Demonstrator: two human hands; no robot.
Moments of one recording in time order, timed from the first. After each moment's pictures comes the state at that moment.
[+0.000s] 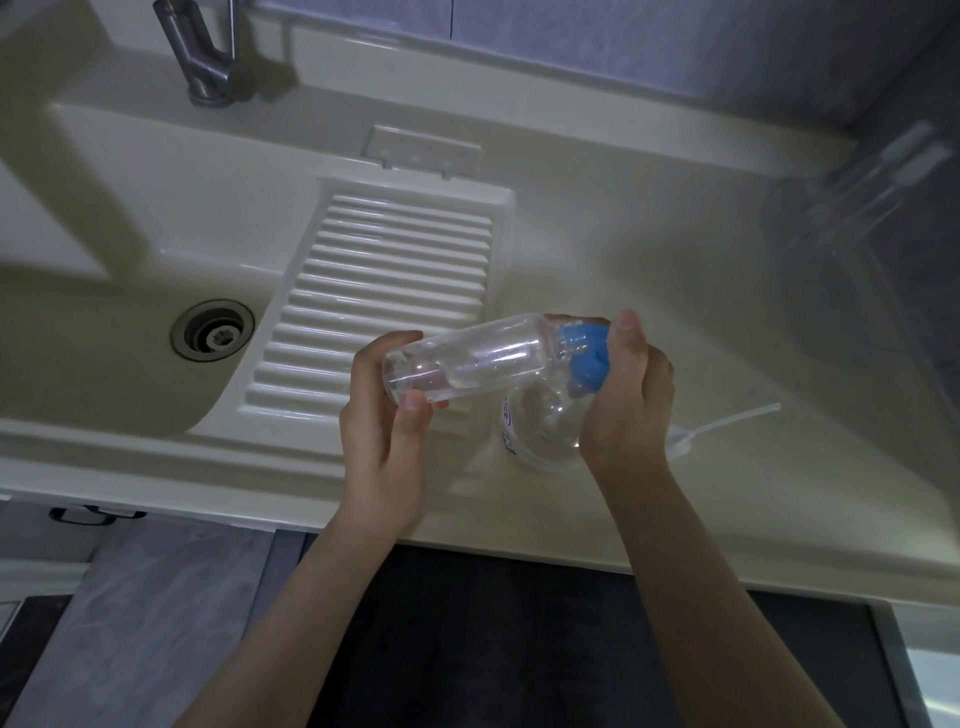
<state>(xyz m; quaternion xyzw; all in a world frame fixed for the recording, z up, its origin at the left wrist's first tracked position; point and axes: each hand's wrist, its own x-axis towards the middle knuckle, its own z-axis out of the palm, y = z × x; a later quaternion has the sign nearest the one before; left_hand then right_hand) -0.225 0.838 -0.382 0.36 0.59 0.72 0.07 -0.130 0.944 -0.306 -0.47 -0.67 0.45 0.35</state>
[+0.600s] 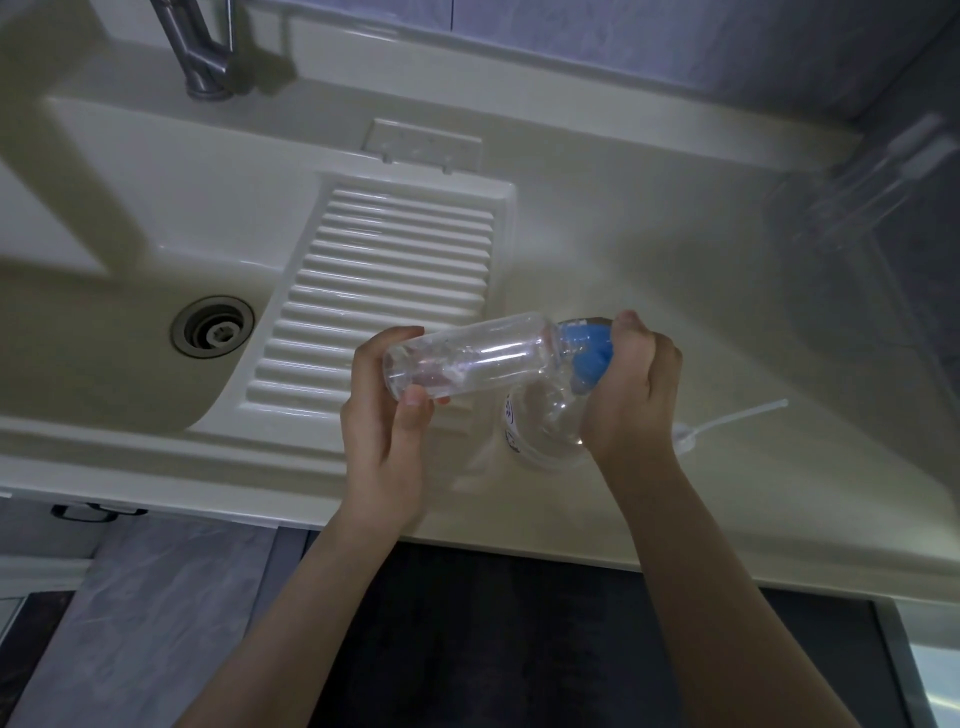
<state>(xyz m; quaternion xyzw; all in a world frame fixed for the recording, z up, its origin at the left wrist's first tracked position) -0.224 0.839 -0.379 0.36 0.59 0.72 0.06 -0.130 0.939 -0.296 -0.48 -0.66 0.46 0.35</state>
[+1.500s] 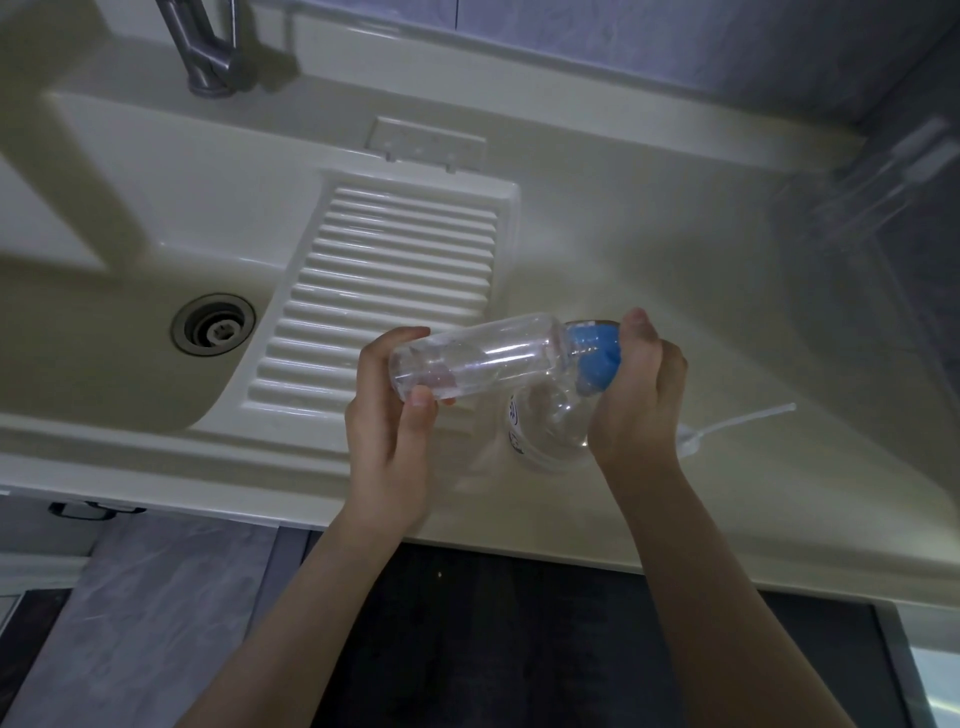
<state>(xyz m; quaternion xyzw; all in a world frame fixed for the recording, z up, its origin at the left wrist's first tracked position) -0.224 0.839 -0.380 0.36 0.58 0.73 0.08 -0.133 0.943 -0.302 -0.48 -0.66 0.46 0.35</state>
